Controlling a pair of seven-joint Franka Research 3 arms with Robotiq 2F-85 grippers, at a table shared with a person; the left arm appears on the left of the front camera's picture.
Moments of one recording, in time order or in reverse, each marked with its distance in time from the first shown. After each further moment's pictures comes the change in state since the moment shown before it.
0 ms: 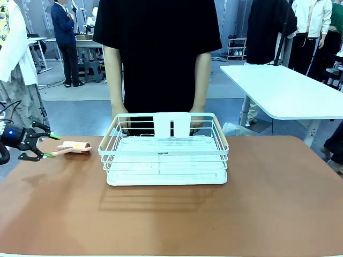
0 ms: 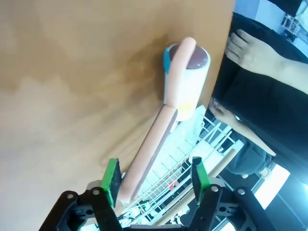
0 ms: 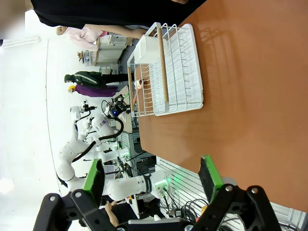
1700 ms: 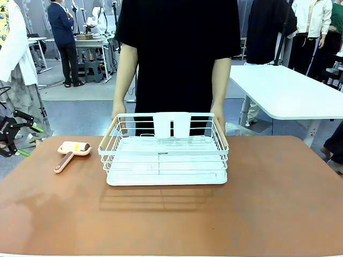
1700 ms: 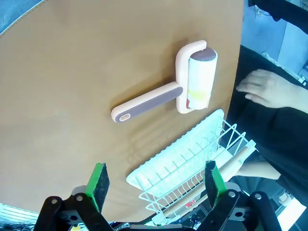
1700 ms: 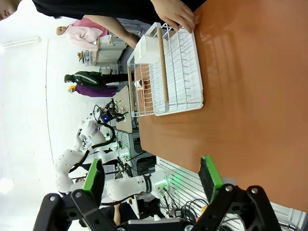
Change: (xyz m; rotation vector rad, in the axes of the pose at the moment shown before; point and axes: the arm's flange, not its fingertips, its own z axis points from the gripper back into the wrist) left arm -0.041 -0.020 0.063 0.166 -0.125 0.014; right arm 0.000 0.000 0.000 0.000 0.000 0.000
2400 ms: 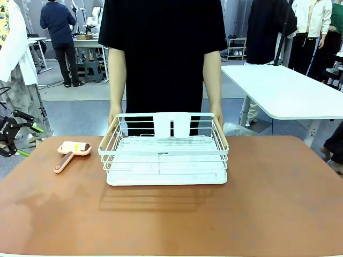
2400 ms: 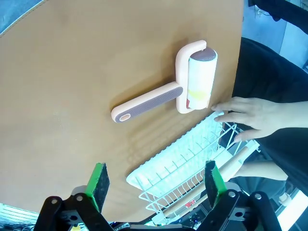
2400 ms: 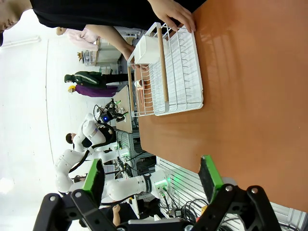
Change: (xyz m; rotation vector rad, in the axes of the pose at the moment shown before) left arm 0.000 0.000 0.000 0.000 0.000 0.000; right arm 0.000 0.000 0.000 0.000 0.000 0.000
